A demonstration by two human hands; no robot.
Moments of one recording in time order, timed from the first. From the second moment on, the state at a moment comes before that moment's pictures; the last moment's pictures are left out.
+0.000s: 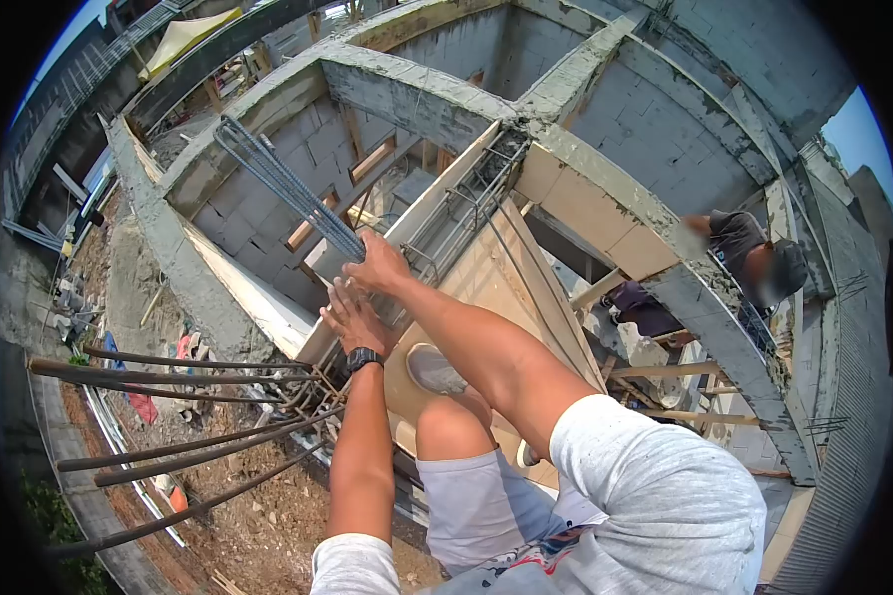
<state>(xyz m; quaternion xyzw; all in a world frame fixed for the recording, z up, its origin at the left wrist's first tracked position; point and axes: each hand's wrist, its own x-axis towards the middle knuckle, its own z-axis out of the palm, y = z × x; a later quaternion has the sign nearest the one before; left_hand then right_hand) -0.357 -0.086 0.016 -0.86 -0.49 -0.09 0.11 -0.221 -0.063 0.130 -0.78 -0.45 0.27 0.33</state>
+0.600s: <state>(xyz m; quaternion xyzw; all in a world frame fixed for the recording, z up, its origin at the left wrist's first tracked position) -0.360 -0.103 0.079 -0.86 -0.50 -0.03 -0.07 -0.200 -0.136 0.147 -0.81 -0.46 0.17 0.33</state>
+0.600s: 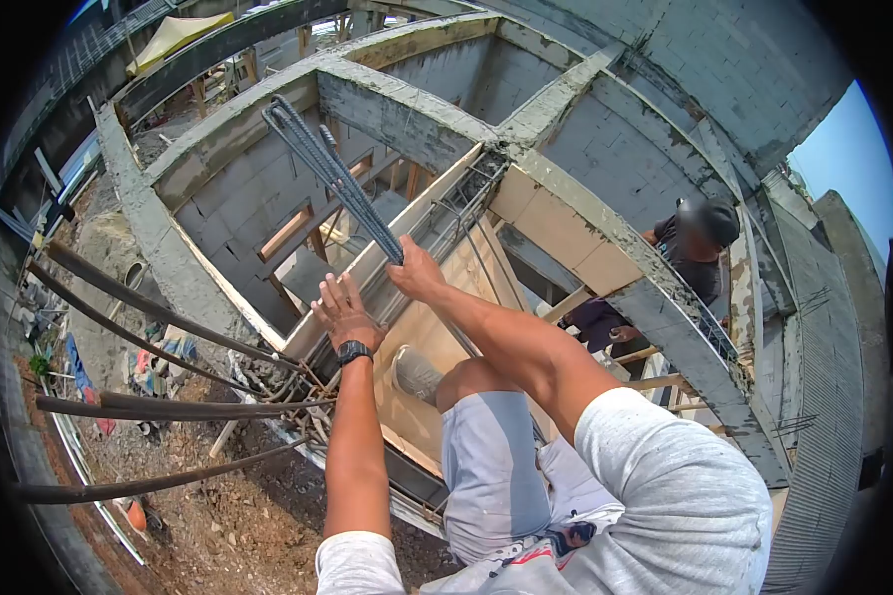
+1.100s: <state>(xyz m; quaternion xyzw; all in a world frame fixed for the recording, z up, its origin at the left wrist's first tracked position) -0.350 -0.095 0.047 -0.85 -0.52 -0.04 -0.06 -0.229 -0.124 0.142 -0.78 -0.50 0.23 0.28</state>
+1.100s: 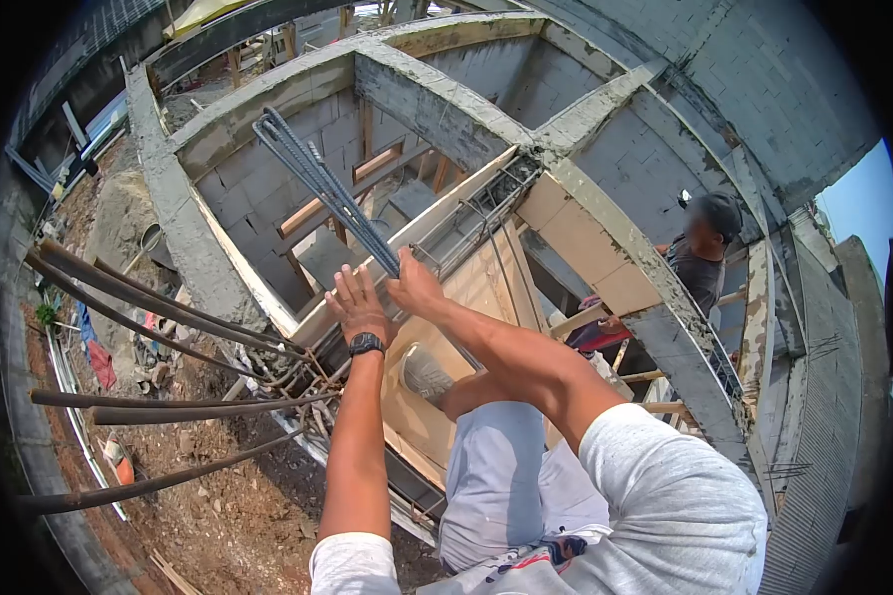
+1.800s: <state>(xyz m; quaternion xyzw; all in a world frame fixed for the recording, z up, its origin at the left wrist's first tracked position) -0.357 -0.091 0.037 -0.86 -0.48 -0.13 -0.07 -0.247 -0.111 0.111 -0.79 -0.44 0.27 0.32</state>
